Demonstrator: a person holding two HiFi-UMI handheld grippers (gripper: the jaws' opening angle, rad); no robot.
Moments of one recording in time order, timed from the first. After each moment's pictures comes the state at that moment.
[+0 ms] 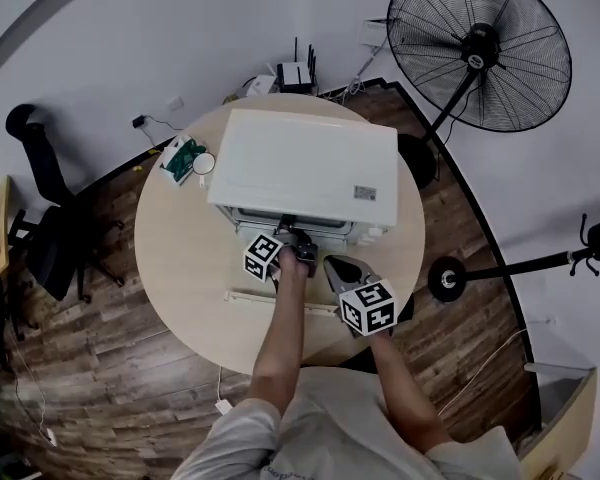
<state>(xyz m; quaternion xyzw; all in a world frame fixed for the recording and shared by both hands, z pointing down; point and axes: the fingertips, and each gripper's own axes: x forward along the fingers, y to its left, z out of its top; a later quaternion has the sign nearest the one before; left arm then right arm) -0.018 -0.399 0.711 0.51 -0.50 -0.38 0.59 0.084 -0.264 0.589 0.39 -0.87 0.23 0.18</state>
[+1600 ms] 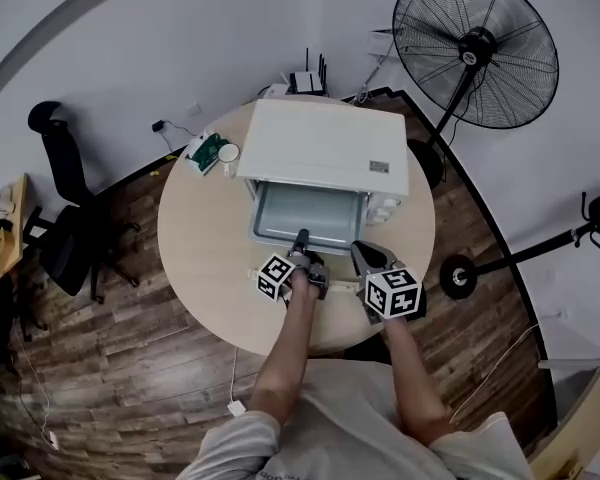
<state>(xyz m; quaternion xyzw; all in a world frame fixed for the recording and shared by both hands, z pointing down) -0.031 -0.275 0.715 0.52 -0.48 -0.37 0.60 0.099 -0.220 0.570 0.45 -0.86 0.22 0.13</state>
